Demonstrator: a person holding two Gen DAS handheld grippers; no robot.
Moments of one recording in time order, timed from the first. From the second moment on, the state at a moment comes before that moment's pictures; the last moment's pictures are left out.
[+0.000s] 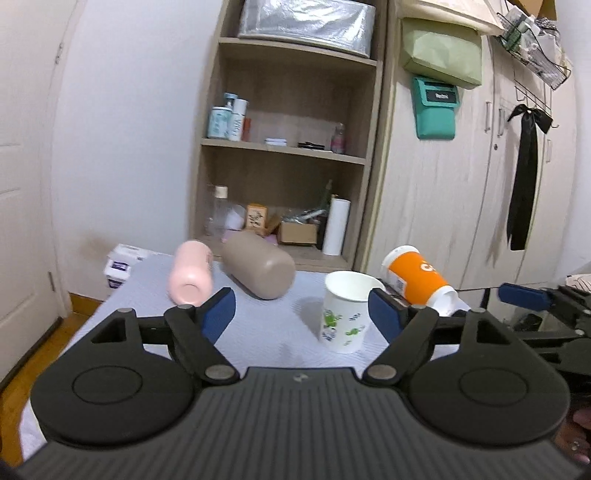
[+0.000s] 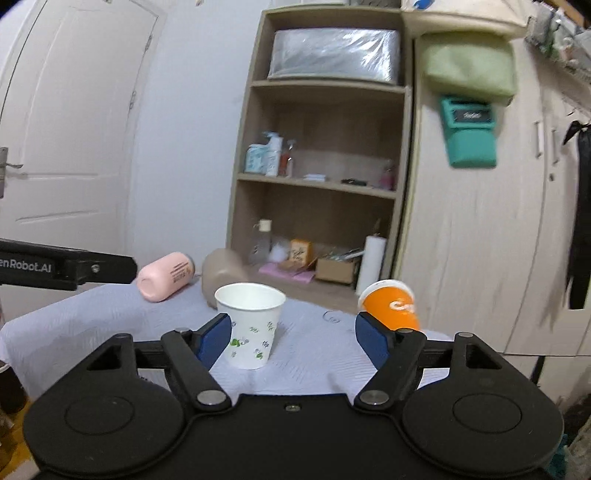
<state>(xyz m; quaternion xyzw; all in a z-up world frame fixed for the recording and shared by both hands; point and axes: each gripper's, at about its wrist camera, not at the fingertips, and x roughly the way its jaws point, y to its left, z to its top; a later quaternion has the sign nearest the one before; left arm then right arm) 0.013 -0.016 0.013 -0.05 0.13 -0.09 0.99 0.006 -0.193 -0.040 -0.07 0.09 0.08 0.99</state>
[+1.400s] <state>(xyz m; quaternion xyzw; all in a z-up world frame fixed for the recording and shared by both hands) -0.005 -0.005 0.013 -0.04 0.16 -0.04 0.99 -0.013 -0.183 -0.038 -0.05 0.08 0.00 1.00</state>
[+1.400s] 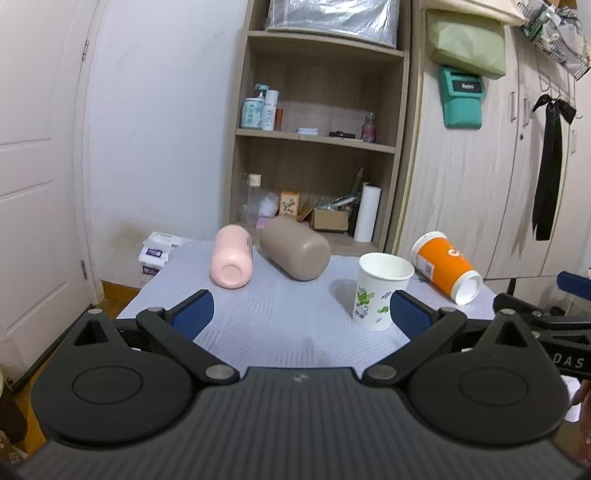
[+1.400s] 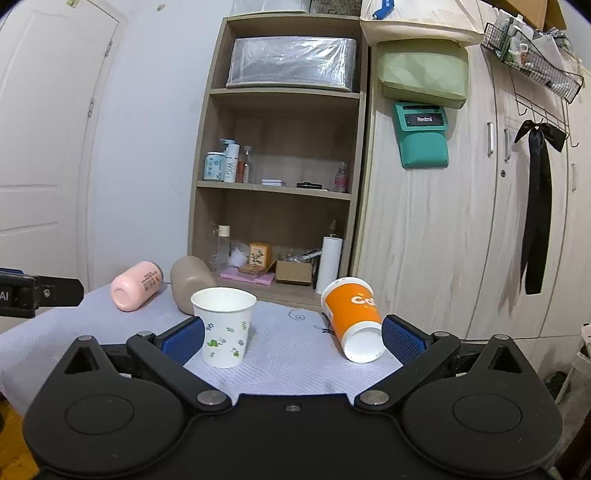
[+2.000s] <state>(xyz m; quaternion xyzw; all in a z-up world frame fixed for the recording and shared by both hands) -0.007 -0.014 0.012 -0.01 0.15 -0.03 0.99 -0.011 -0.189 -0.040 -0.04 0.09 -0.02 1.00</state>
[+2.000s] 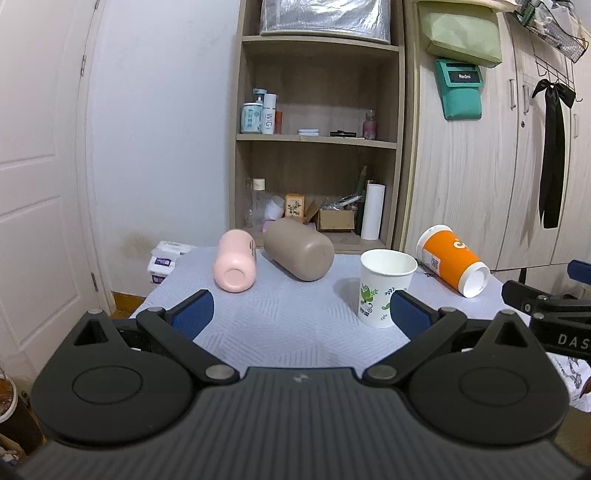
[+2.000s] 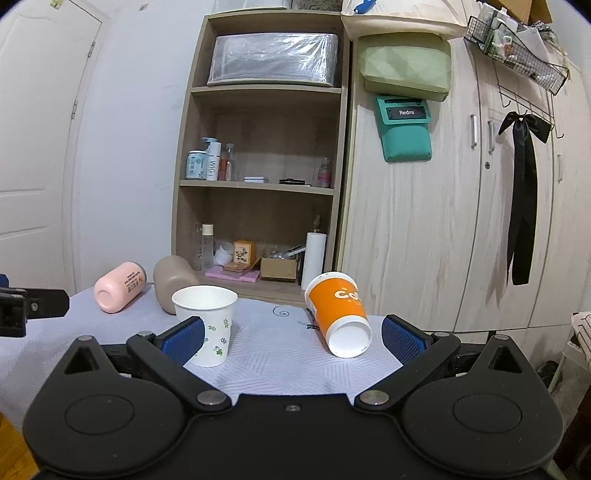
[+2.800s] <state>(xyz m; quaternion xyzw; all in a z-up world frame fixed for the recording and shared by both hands) -0.006 -0.013 0.011 -0.01 0.16 -0.02 0.99 -0.012 -0.186 -0.039 -0.04 0.09 -0.02 1.00</state>
